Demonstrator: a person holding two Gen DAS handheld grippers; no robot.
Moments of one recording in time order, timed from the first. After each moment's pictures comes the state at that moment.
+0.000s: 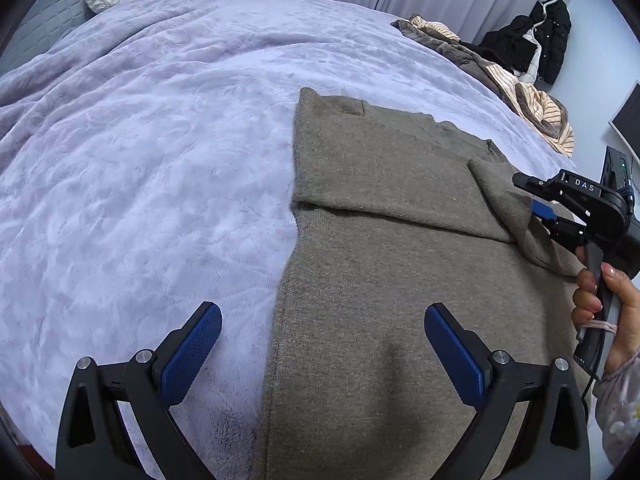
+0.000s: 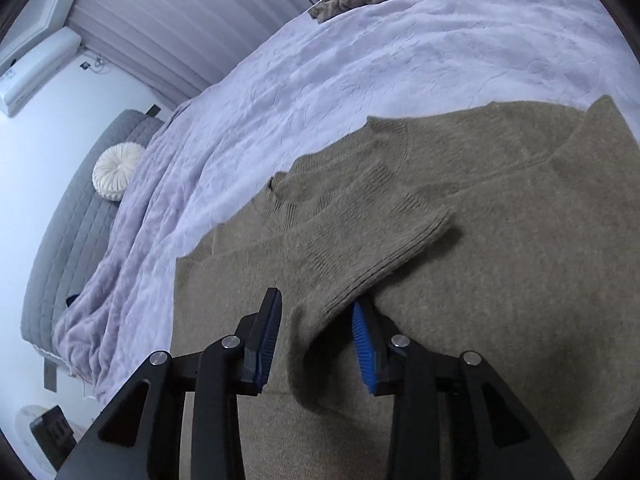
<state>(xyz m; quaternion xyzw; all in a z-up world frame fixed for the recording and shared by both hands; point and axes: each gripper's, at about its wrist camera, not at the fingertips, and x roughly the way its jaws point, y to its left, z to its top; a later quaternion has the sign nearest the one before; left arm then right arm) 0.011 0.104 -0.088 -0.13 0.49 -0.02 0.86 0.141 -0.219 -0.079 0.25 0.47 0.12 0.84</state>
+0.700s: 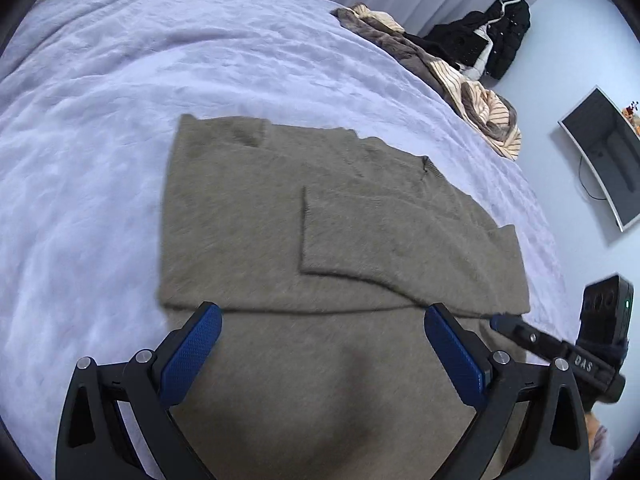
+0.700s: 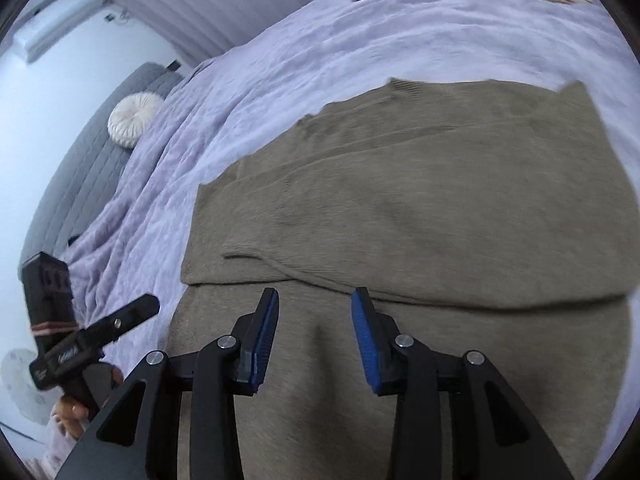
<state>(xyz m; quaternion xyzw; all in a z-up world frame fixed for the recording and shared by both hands) 0.114 0.057 -0.081 -0.17 0.51 -0.16 0.83 0.044 -0.250 -0.068 0.23 0.50 0.14 0.83</state>
